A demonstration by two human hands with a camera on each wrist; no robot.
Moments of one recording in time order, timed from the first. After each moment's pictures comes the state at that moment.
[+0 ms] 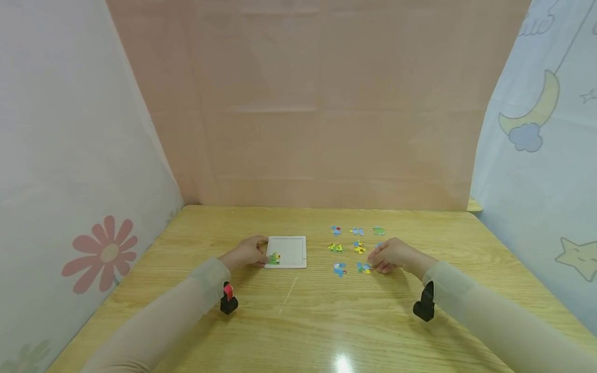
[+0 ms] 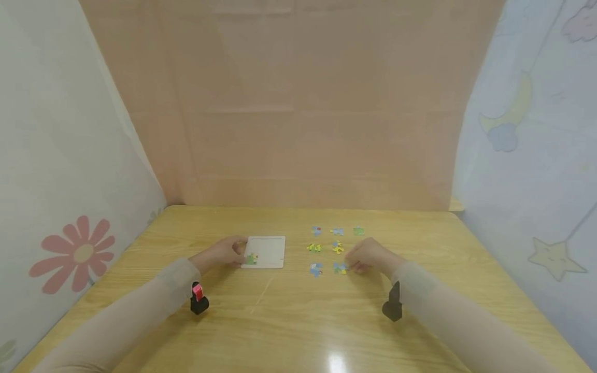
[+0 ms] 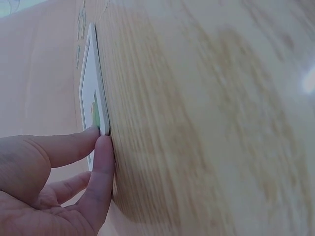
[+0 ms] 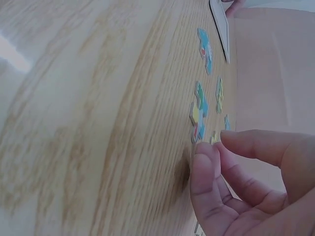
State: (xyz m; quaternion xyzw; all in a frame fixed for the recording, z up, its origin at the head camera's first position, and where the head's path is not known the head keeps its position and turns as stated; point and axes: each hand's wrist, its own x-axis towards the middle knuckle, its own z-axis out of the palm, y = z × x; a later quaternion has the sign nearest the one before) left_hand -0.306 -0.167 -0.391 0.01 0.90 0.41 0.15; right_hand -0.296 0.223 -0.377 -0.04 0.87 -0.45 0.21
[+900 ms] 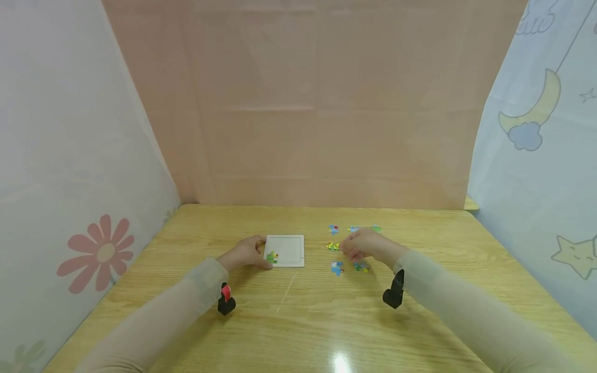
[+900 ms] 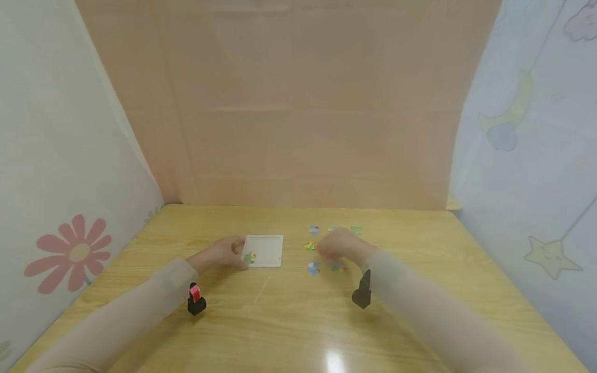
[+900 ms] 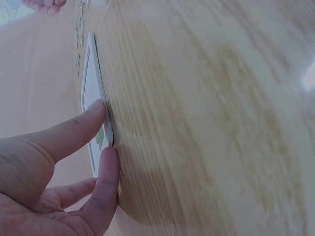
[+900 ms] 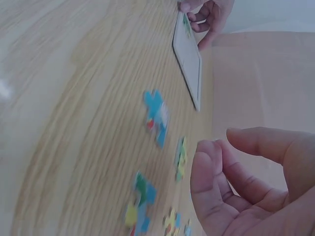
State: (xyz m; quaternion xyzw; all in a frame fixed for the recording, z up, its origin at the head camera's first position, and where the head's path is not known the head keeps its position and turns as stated) left_hand -0.302 -0.167 -0.388 0.05 0.93 0.34 0.13; right_hand -0.313 0.170 -0.364 -0.09 0.85 -0.47 0.21
